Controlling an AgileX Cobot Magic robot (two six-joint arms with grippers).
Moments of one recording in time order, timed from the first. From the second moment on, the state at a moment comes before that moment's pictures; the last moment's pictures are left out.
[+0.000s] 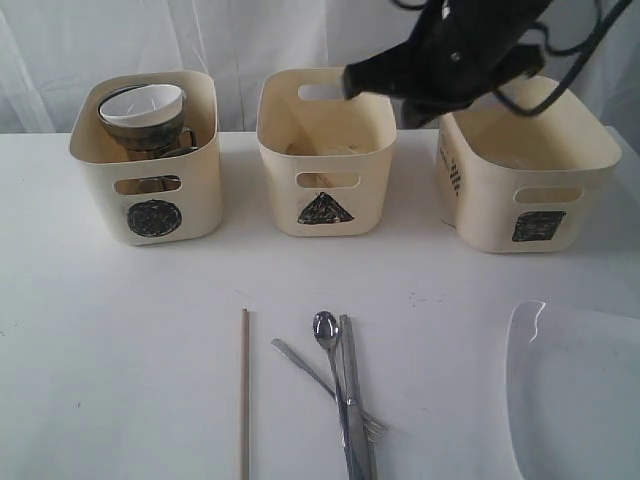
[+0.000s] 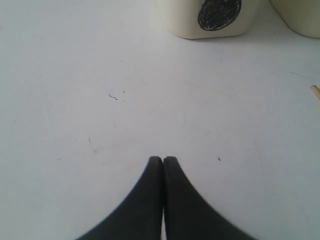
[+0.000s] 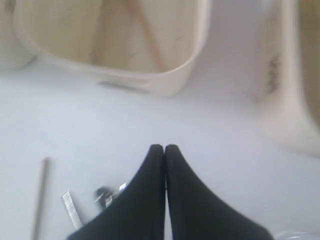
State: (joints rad) left arm -0.03 0.00 0.02 -0.18 0.47 0.11; right arm 0.34 1.72 -1.59 -0.10 0.92 0.23
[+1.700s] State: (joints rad) left arm -0.03 0.00 0.02 -0.18 0.47 0.11; right arm 0.84 2.01 -1.28 -0.07 0.82 0.46
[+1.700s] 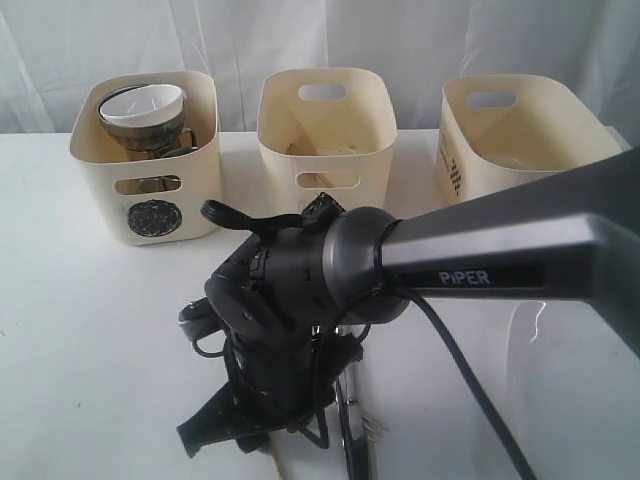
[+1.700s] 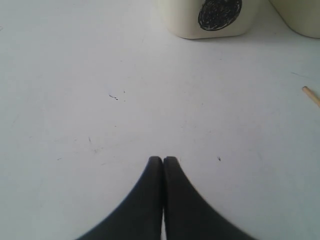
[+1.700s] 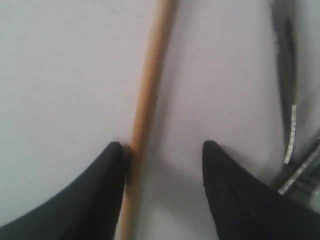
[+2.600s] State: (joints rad) left arm -0.03 0.00 0.02 -0.18 0.47 0.11; right arm 0.84 1.97 -1.31 -0.25 0.82 0.46
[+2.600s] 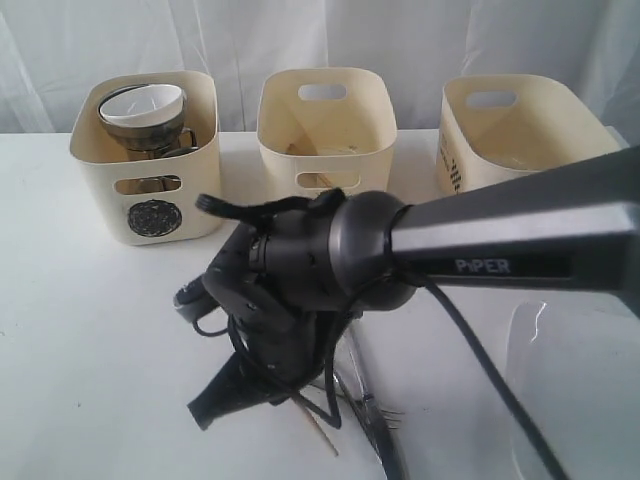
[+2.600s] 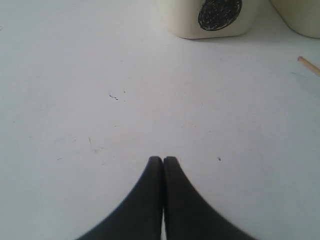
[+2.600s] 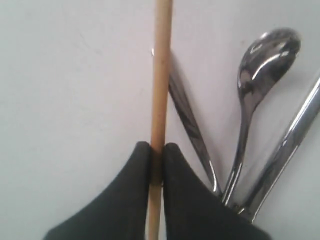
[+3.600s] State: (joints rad) left arm -0.03 0.00 0.02 -0.18 0.47 0.11; right arm 0.43 2.00 -1.50 -1.73 0.44 2.10
